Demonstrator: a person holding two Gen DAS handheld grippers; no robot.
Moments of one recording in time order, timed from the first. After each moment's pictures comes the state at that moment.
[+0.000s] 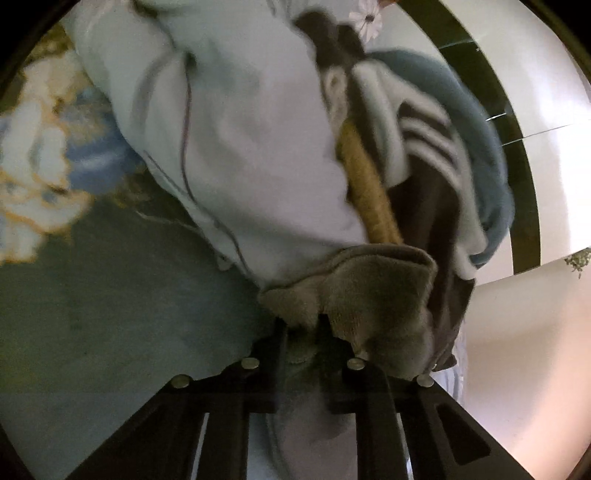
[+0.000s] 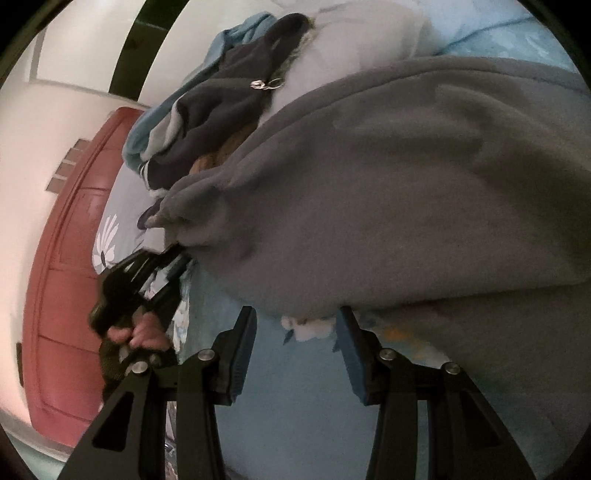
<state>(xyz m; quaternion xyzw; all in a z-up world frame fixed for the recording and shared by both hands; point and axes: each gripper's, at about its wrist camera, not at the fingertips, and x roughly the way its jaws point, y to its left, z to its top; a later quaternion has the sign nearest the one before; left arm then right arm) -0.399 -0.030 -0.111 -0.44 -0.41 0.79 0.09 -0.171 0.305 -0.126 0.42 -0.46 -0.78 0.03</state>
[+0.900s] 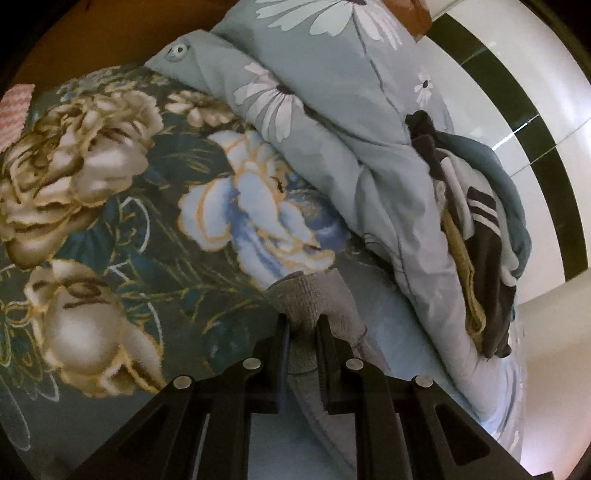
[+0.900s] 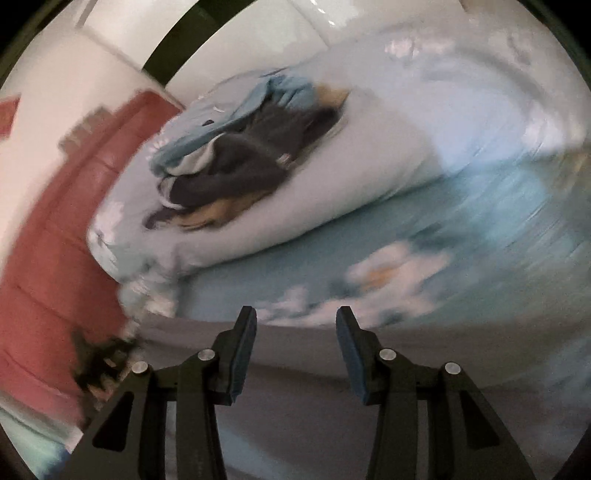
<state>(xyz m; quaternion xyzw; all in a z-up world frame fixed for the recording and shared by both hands) -0.307 -0.156 -0.095 -0.46 -0.33 0.82 -0.03 -0.130 0.365 -0.033 0.42 -0.28 -0.86 0.00</state>
